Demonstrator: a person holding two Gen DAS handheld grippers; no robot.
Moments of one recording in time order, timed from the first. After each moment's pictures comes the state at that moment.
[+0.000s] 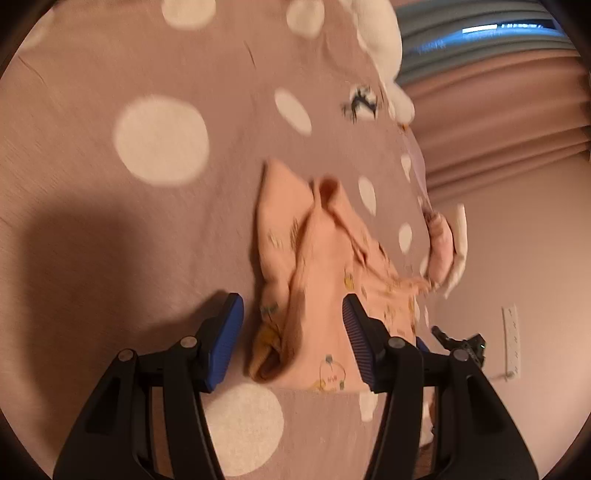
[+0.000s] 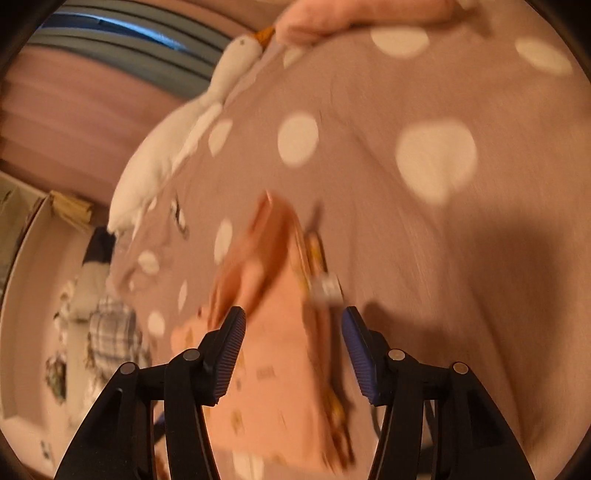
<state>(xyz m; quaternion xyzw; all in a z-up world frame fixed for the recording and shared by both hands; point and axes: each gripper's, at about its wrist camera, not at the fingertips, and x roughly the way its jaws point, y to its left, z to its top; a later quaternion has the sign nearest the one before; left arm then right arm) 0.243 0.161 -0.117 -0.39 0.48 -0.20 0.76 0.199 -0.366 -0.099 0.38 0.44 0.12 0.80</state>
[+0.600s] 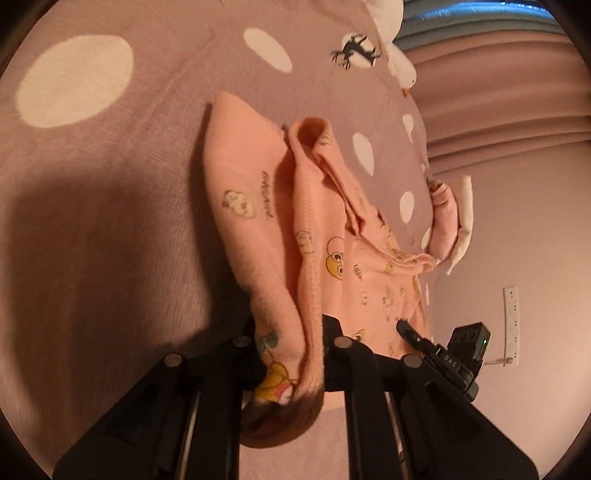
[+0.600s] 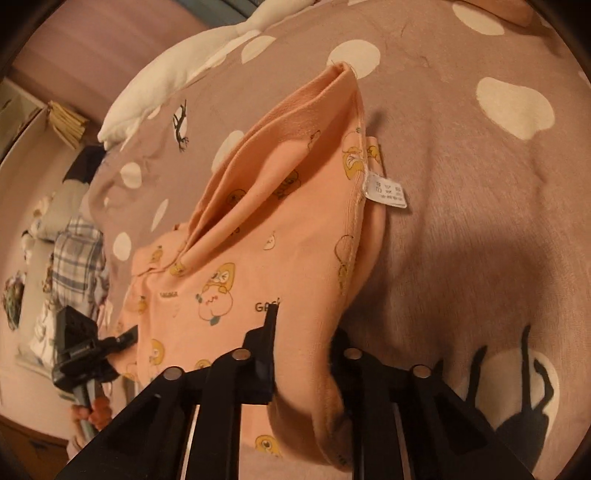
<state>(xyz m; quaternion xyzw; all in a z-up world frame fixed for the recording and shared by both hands) 0.264 0.112 -0.126 -0.38 0.51 -0.22 0.74 0.201 -0.297 -0.112 0.26 0.47 0.15 0.83</state>
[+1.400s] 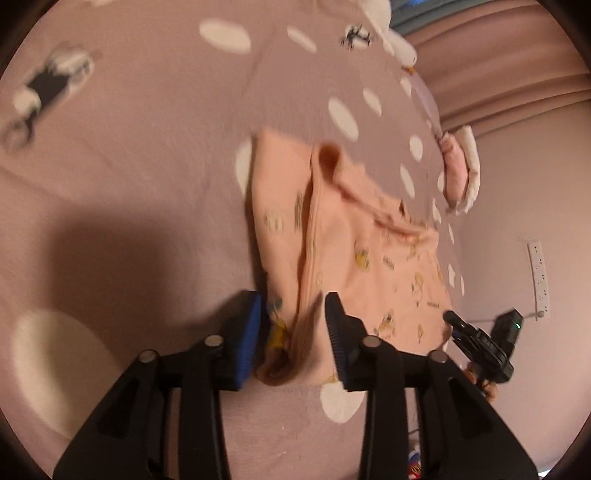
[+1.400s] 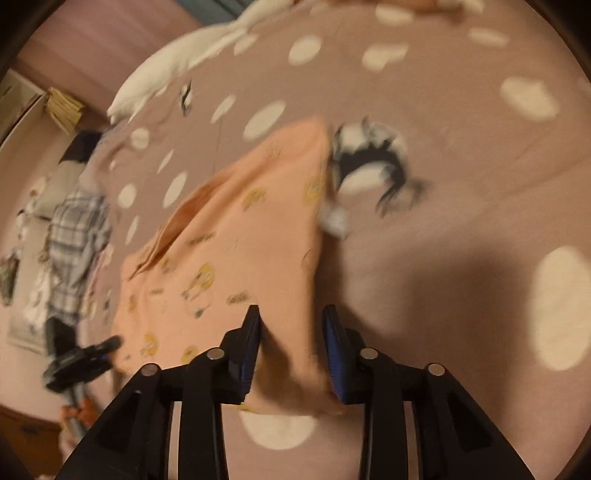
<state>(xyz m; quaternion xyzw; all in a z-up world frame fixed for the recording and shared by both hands) 0.088 0.154 -0.097 -0.31 0.53 -0.18 0.77 0.060 -0.307 -0.092 0.21 0.47 0.09 0.85</state>
